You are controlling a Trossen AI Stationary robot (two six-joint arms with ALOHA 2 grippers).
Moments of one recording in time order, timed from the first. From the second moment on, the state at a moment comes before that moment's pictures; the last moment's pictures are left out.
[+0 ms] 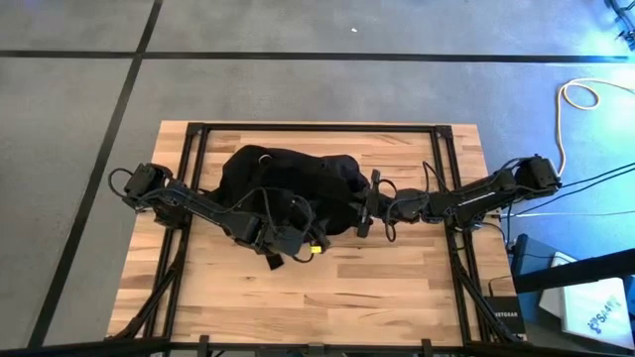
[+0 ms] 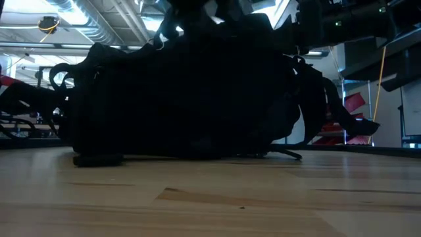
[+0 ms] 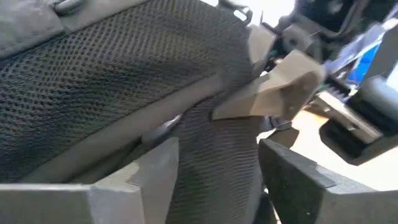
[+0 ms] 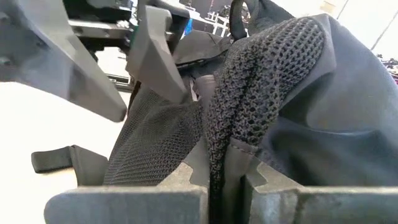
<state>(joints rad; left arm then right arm) -0.33 1.72 1.17 0.15 -1.00 -0.36 0.15 1.31 0.48 0.74 0.38 -0.22</state>
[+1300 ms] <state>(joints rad) -0.30 1.72 1.17 0.16 -1.06 -0.25 0.15 1.31 0.48 0.74 0.38 -0.21</state>
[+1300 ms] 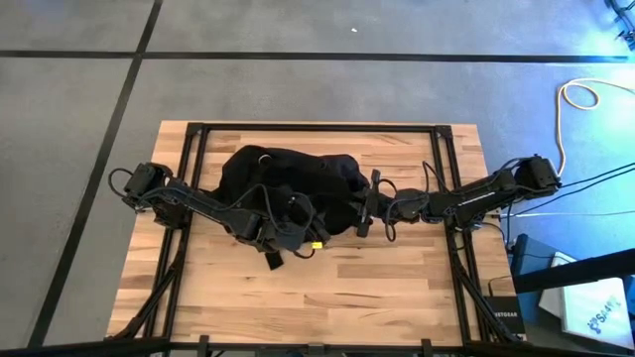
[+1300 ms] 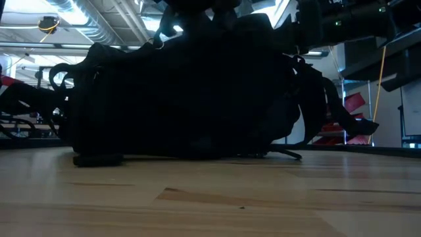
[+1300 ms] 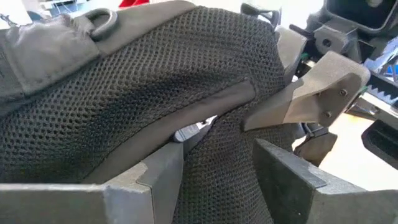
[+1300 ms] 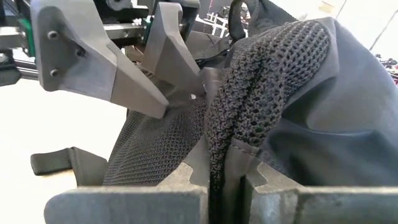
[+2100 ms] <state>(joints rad) -0.31 1.72 1.17 0.23 -1.09 -0.12 0.15 1.31 0.48 0.74 0.38 -0.21</state>
